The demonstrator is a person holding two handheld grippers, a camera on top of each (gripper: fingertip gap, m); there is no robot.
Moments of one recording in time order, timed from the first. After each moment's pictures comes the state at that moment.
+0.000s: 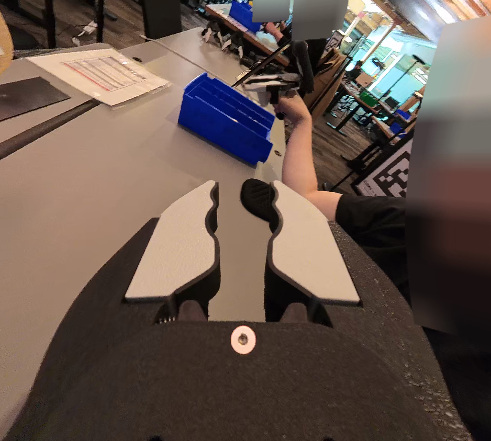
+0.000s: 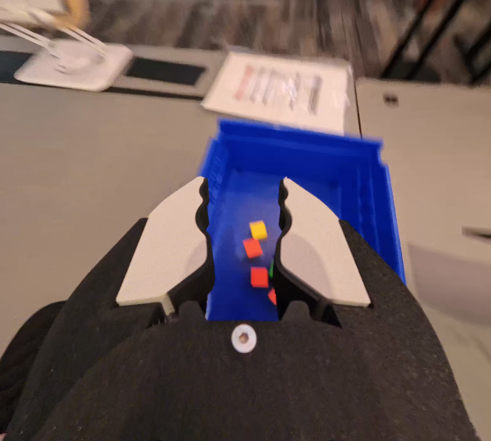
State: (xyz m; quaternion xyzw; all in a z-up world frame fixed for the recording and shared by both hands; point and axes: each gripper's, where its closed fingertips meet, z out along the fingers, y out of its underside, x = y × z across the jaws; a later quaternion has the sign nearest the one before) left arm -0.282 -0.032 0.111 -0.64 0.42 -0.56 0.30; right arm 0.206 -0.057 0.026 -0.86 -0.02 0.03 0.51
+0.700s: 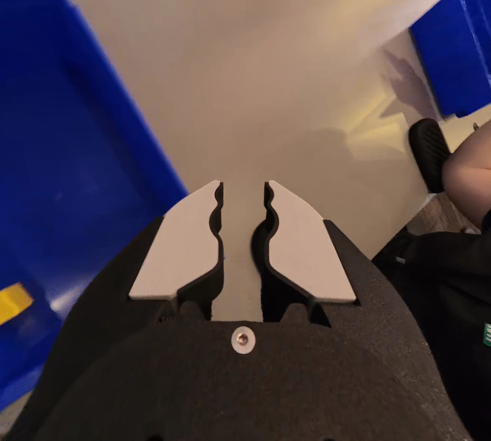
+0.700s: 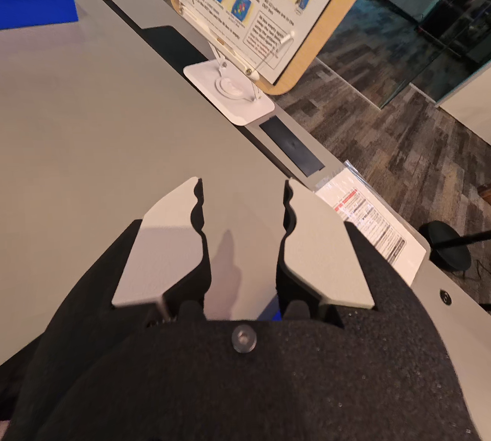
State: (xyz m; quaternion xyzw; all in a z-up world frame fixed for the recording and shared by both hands) left arm -0.565 -0.015 0.010 -0.90 0.21 -0.27 0.26; right arm 0.009 -0.011 0.087 -0.78 -0.34 0.04 0.52
